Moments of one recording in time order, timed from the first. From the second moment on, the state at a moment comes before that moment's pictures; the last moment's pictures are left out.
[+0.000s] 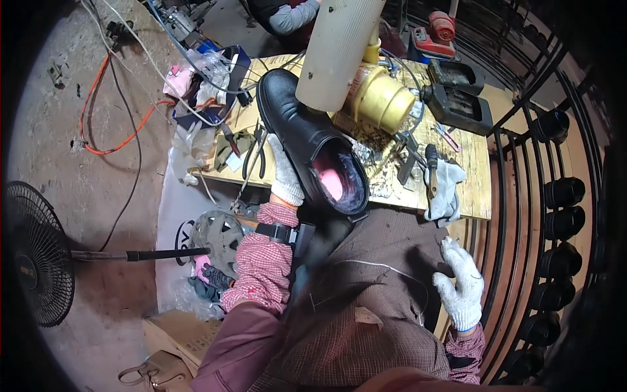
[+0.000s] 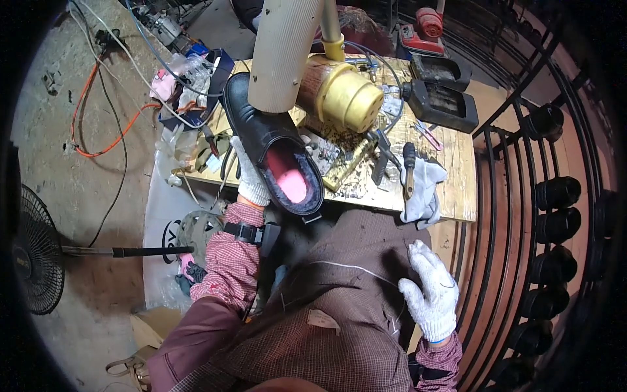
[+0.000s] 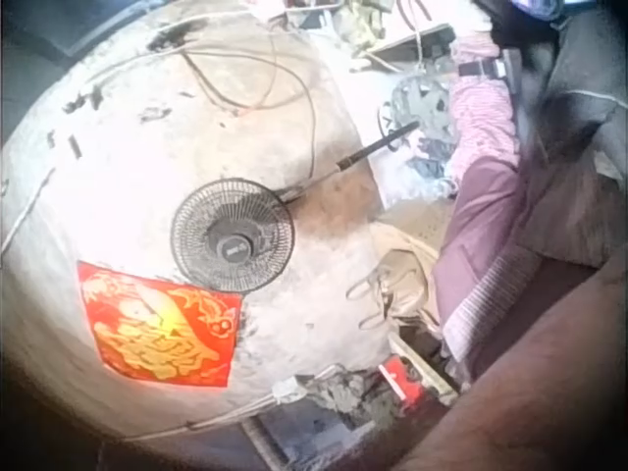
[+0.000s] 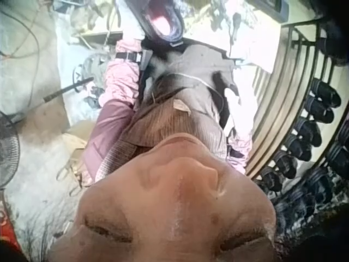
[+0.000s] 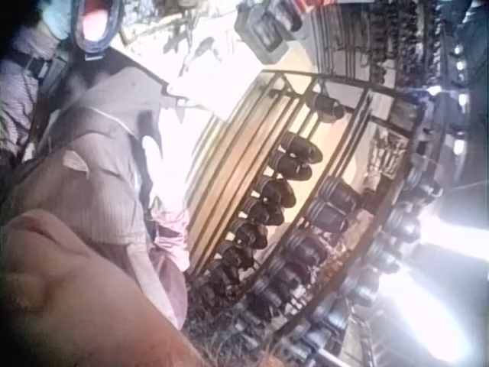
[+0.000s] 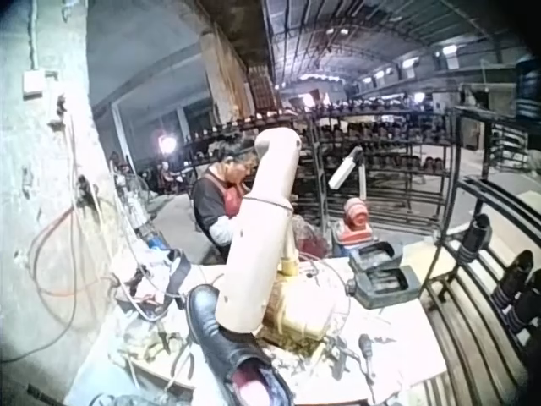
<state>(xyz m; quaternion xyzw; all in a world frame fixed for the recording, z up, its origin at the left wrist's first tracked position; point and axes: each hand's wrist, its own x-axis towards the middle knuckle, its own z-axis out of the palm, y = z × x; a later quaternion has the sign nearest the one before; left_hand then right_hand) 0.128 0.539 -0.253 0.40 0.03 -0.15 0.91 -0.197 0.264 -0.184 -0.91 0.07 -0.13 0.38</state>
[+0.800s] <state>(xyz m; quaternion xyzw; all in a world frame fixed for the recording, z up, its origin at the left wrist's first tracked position) 0.018 0.559 -0.244 0.40 0.07 -0.42 0.81 -0.083 0.158 -0.252 -0.61 0.19 -0.14 0.75</state>
